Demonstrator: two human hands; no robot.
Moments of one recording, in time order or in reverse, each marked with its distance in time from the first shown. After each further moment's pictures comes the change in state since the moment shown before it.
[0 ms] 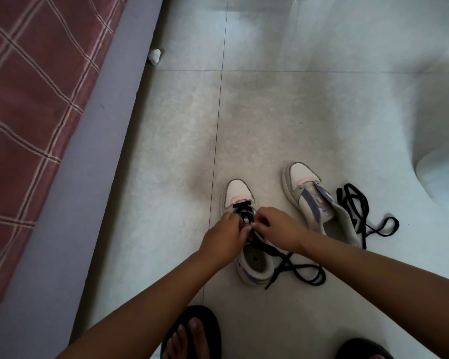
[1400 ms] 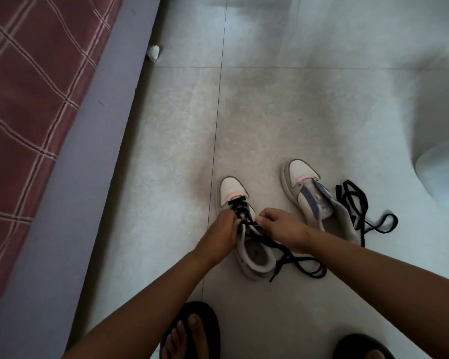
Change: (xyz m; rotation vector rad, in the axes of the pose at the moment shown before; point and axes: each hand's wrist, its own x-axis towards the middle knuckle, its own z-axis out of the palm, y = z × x) left_hand 0.004 -0.018 0.016 -0.260 0.052 0.097; right_hand -0.001 0.016 0.012 0.491 0.019 0.198
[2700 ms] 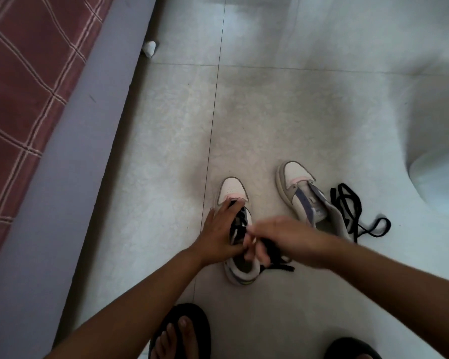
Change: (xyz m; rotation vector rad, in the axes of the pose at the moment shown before) left_hand 0.008 -0.006 0.001 0.060 -0.125 0.171; right_hand -0.063 -0.051 -0.022 0.203 -0.410 -0.051
